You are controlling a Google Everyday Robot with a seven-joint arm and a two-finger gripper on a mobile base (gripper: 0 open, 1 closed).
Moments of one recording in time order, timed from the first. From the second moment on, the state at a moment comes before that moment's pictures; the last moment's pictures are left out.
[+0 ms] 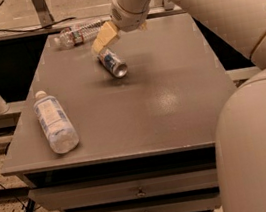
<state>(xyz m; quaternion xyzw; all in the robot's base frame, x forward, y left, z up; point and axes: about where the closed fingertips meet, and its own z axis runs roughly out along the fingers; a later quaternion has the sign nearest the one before) 0.723 -0.009 0.894 -0.28 0.92 0.09 0.24</state>
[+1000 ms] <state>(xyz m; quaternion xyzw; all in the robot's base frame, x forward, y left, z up) 0.772 0.030 0.859 -0.22 0.94 0.12 0.21</state>
